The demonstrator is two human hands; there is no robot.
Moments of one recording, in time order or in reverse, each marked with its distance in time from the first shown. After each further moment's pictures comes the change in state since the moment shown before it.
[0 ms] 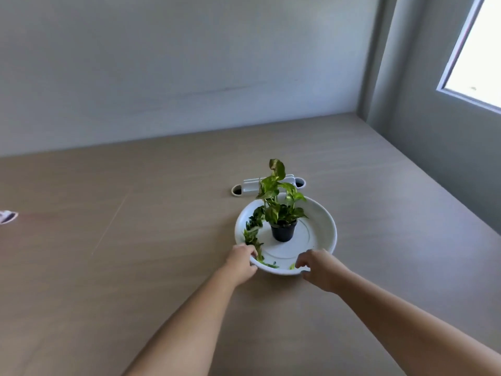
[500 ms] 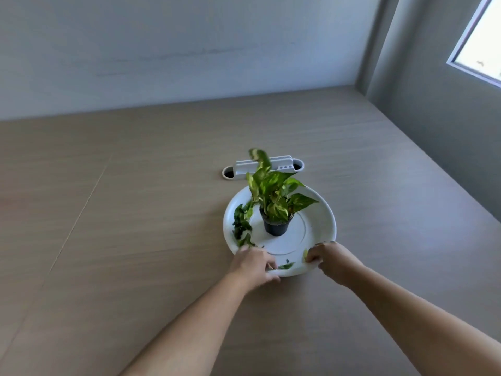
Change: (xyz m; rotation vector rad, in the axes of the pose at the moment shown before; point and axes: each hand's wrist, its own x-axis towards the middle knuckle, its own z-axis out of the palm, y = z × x) left_hand 0.036 -0.004 0.036 0.178 -0.168 0.257; right_hand 0.040 0.037 0.011 -0.112 -0.044 0.066
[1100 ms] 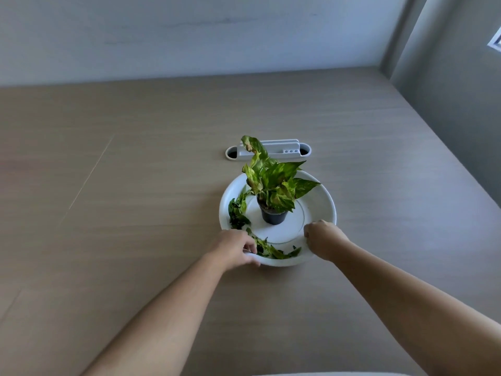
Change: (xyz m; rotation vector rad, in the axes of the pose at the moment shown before) left_hand -0.007 -0.015 -0.002 -0.172 -0.003 -0.181; right_hand 0.025 -0.005 -0.012 -0.179 -0.035 0.061
